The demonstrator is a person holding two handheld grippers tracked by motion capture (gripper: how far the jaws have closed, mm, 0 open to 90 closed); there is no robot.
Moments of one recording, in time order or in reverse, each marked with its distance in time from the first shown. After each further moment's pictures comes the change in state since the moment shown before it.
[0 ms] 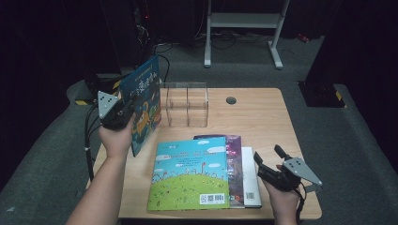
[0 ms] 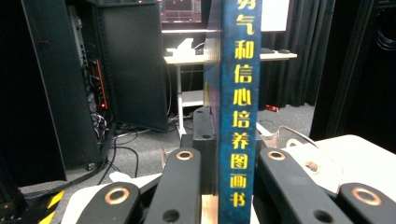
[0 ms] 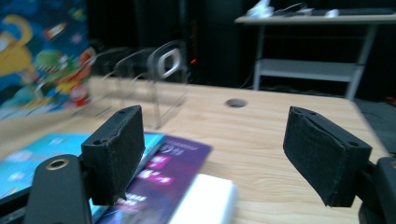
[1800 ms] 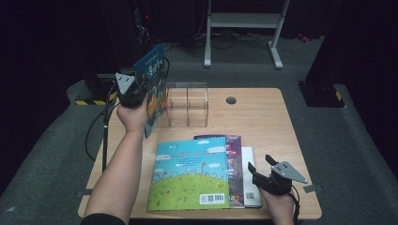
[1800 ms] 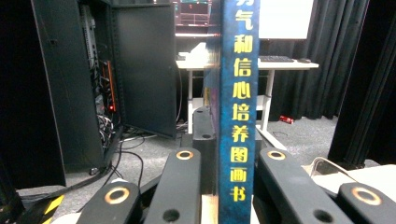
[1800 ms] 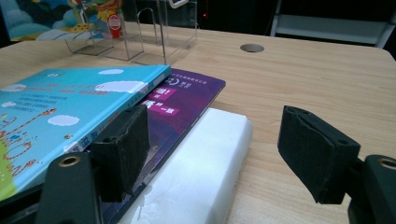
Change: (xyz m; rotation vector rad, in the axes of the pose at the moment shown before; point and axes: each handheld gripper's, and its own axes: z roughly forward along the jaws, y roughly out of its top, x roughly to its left) left arm 0.003 -0.007 0.089 -0.034 0.059 -0.039; right arm -0.003 -0.041 0.010 0.171 0.032 -0.027
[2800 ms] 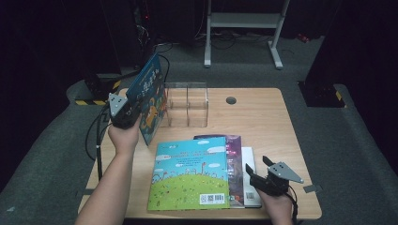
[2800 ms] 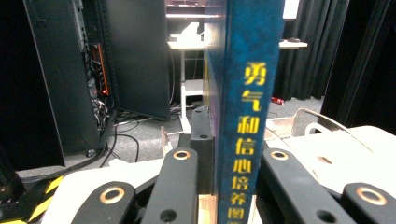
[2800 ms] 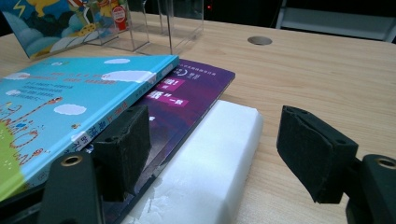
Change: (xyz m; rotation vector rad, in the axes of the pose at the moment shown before) left arm 0.008 -0.029 -0.057 0.073 -0.041 0.013; right arm 0.006 -0.002 0.003 0.033 0.012 -0.016
